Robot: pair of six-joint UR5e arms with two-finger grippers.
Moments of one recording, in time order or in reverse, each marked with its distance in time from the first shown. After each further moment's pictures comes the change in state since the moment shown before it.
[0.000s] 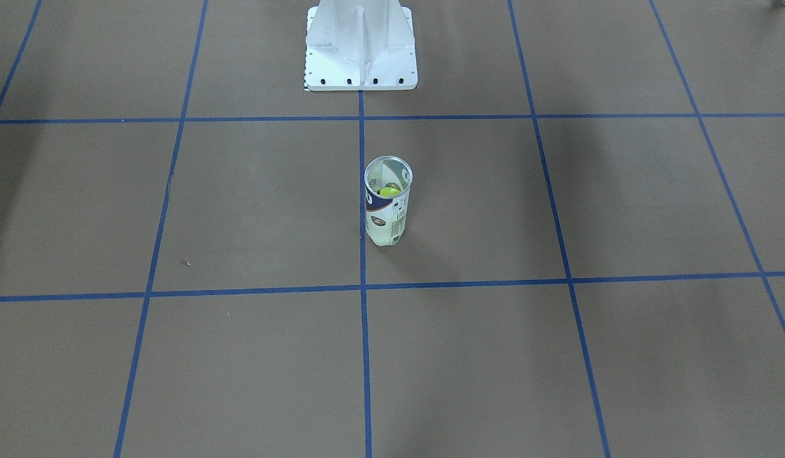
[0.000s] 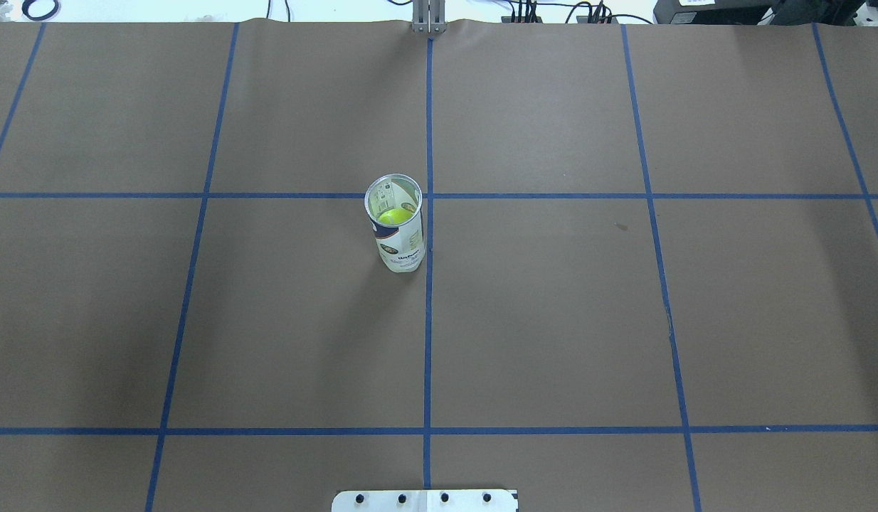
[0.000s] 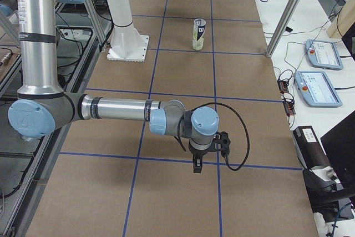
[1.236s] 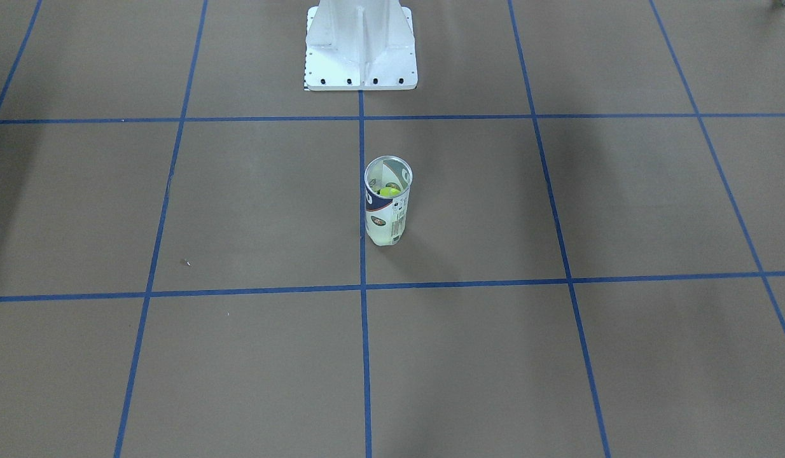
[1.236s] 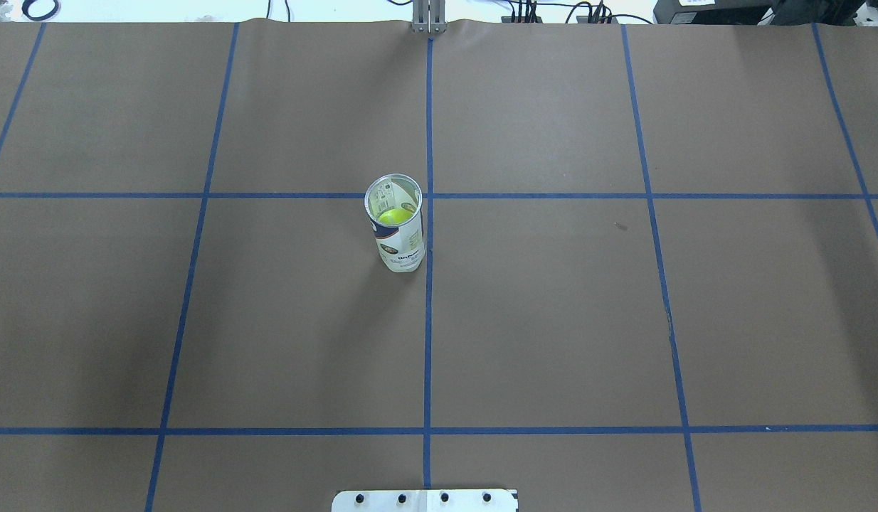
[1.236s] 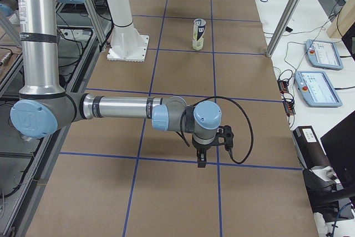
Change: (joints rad) left arm 0.000 -0.005 -0.006 -0.001 -0.001 0.000; right arm 0.000 0.017 0.020 0.003 0.024 0.001
